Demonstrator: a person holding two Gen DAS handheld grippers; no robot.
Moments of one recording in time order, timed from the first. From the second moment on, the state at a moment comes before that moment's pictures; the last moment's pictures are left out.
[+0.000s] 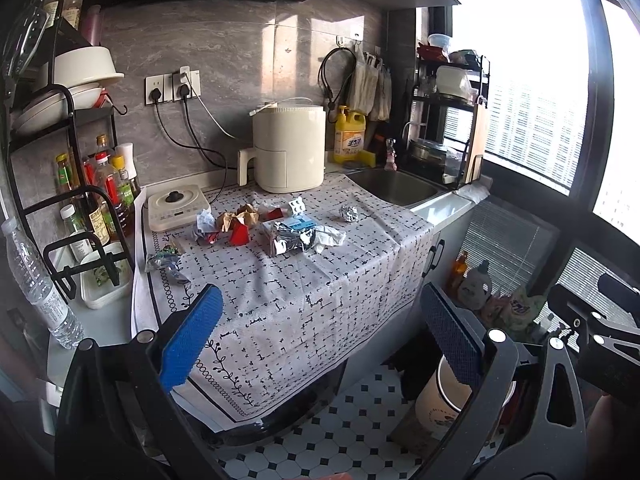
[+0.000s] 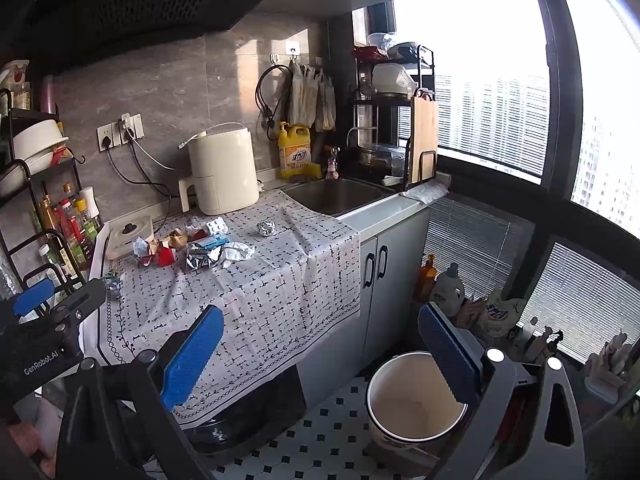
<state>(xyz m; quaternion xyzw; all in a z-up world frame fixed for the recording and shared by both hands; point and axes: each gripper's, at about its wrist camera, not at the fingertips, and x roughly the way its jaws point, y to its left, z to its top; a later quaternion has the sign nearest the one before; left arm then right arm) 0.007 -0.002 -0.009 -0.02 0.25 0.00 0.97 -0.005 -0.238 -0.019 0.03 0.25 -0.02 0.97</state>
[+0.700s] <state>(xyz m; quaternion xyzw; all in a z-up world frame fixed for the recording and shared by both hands) 0.009 -0.015 -0.008 -0.02 0.24 -0.01 0.97 -0.004 -0.251 -0.020 0.02 0.24 -0.04 0.97</state>
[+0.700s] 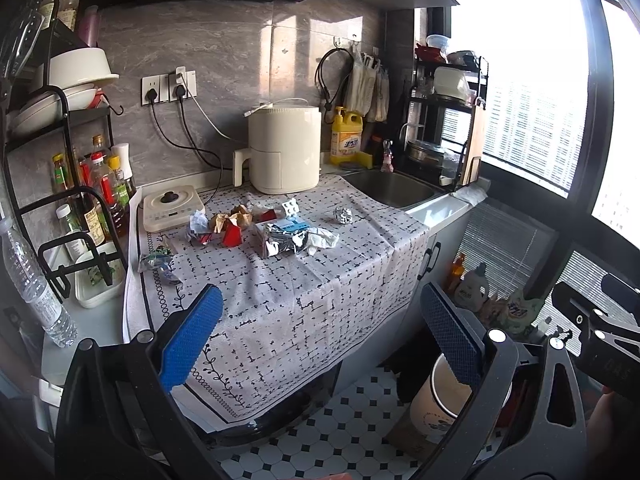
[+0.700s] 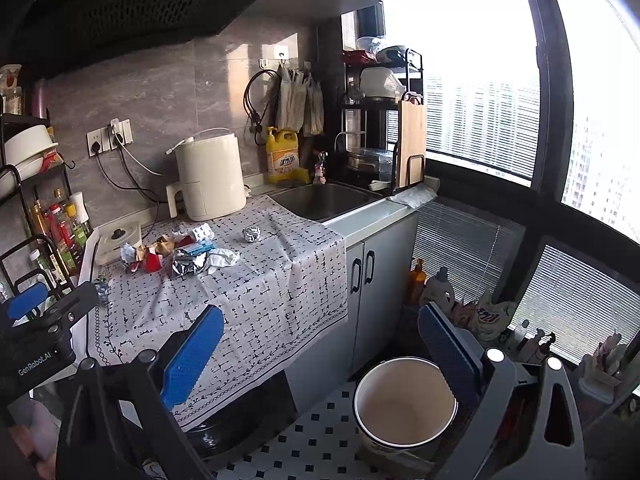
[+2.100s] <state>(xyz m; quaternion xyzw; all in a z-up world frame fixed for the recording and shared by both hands) 0.028 0.028 -0.024 -0.04 0.28 0.08 0.96 0.046 -0.217 -0.039 0.02 0.28 0.03 0.96</state>
